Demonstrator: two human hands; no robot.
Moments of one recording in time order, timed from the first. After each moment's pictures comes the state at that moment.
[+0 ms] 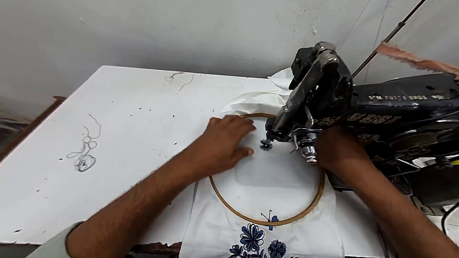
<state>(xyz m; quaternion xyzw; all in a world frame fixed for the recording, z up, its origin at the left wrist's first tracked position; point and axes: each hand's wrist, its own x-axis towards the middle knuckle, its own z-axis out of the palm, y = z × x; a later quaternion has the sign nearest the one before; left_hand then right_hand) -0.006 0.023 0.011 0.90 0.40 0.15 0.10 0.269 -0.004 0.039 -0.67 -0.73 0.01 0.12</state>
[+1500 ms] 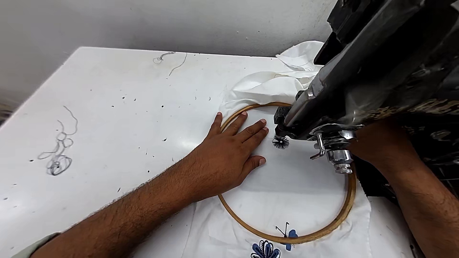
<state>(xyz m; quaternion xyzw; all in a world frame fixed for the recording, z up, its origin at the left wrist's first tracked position) 0.008 0.004 0.002 0.90 0.42 0.06 0.08 0.298 0.022 0.014 -0.63 -0.73 0.01 0.27</state>
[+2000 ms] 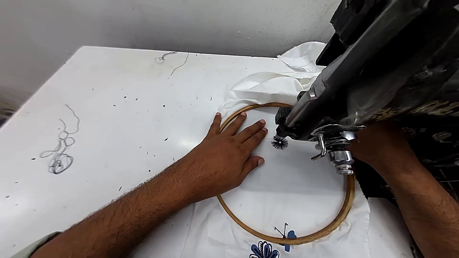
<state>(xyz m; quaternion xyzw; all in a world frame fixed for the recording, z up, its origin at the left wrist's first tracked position) 0.006 0.002 0.006 0.90 0.42 0.04 0.08 0.294 0.020 0.016 -0.63 -0.73 0.01 0.26</state>
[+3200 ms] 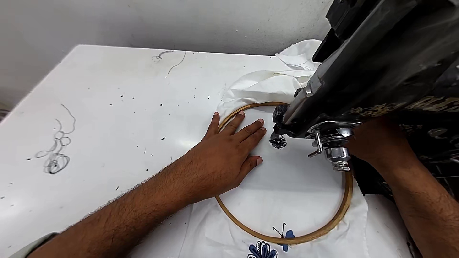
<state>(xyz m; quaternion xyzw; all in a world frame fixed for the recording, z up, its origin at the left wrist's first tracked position) 0.007 0.000 0.007 0.90 0.42 0.04 0.09 0.293 0.020 0.018 -0.64 -0.72 0.03 0.26</state>
